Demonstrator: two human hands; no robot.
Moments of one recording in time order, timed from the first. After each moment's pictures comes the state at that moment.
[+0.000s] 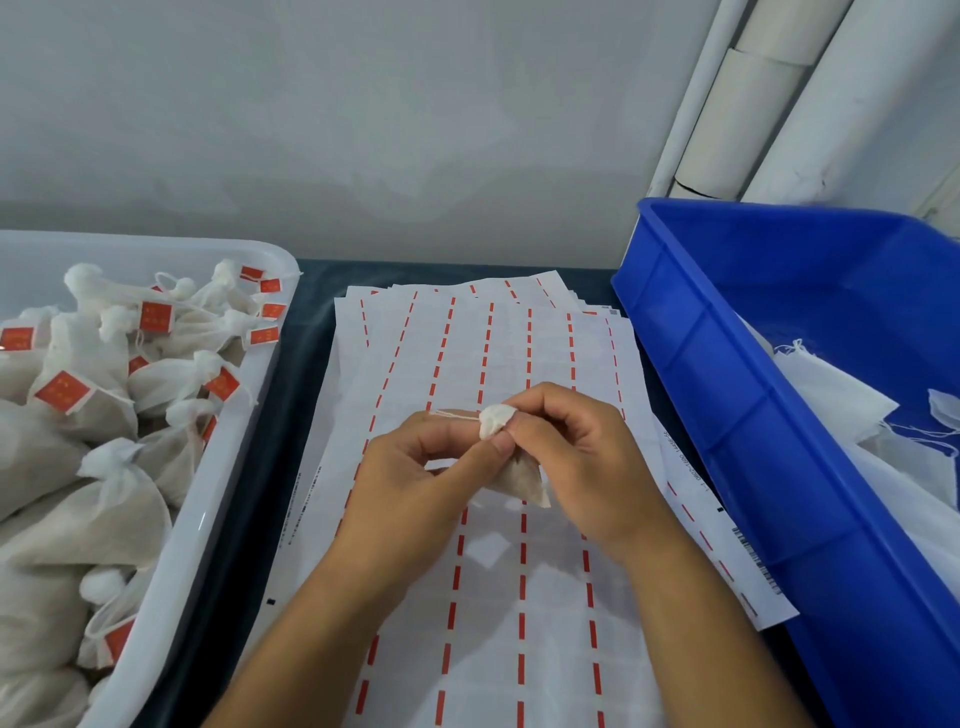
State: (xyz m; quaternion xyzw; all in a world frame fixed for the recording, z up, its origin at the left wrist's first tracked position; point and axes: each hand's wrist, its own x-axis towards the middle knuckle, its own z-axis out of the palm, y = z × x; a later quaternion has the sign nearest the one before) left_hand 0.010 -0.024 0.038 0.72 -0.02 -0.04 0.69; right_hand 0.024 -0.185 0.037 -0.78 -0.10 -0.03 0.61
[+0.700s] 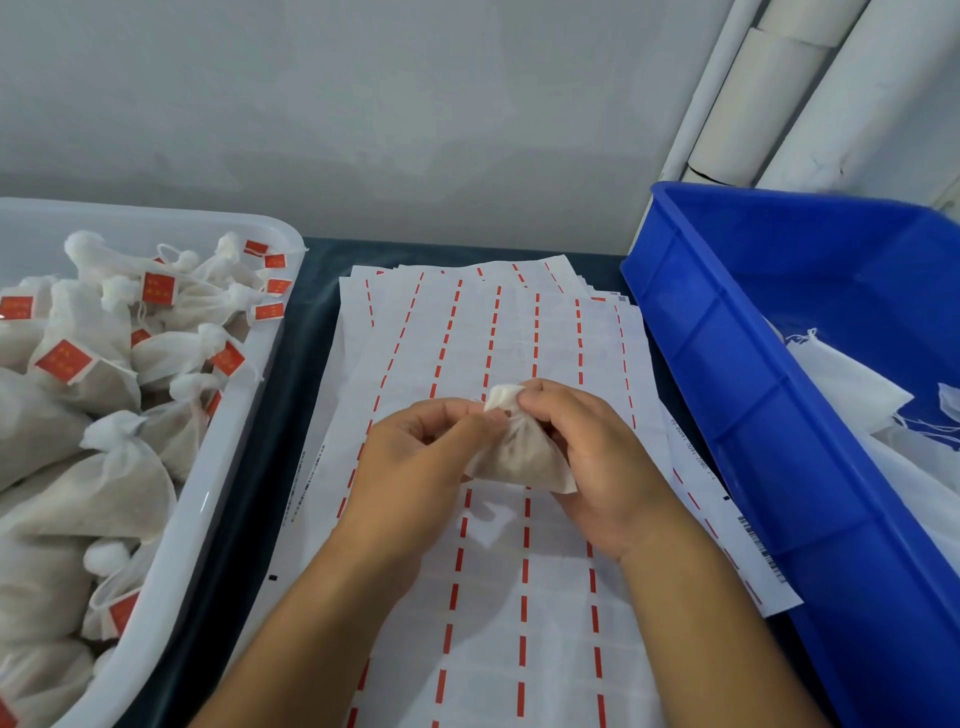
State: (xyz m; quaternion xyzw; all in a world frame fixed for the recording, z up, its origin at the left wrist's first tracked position) left_hand 0.013 -0.025 0.032 0.69 0.05 -0.08 0.72; right_hand 0.026 -0.179 0.036 -0.65 0.01 0.12 0.75
